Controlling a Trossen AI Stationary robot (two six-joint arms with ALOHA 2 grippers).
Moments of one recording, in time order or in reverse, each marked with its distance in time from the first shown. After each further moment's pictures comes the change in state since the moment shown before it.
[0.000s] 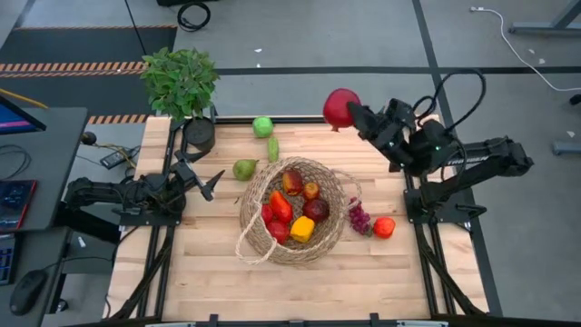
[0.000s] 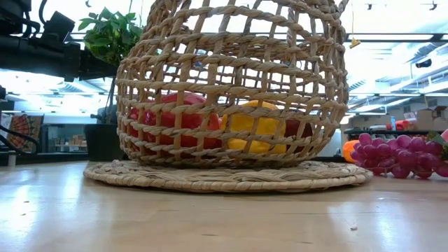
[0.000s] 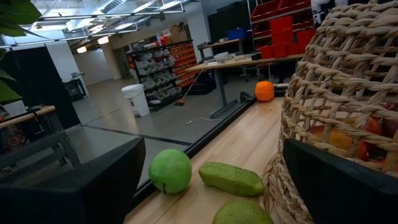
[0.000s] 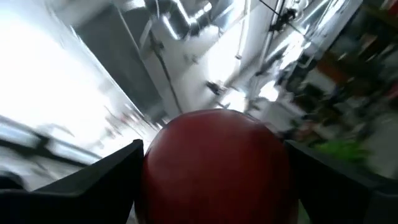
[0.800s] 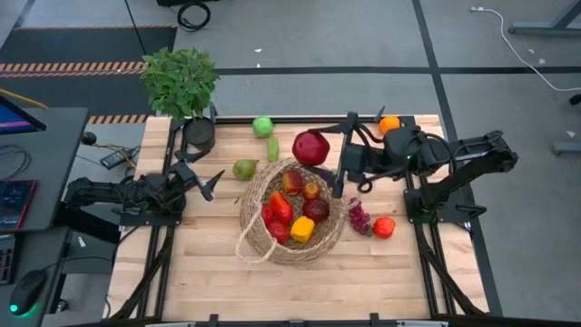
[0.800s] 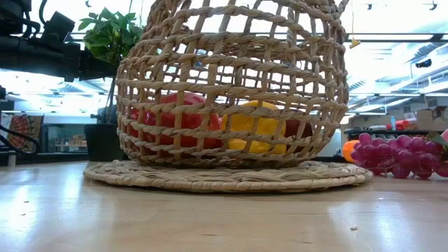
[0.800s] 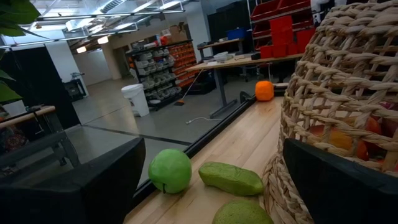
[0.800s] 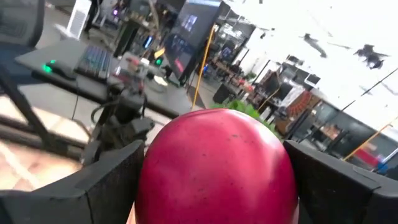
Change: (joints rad) left arm 0.000 0.000 0.000 -0.002 0.000 0.000; right arm 0.150 0.174 0.435 -0.930 -0.050 -1.167
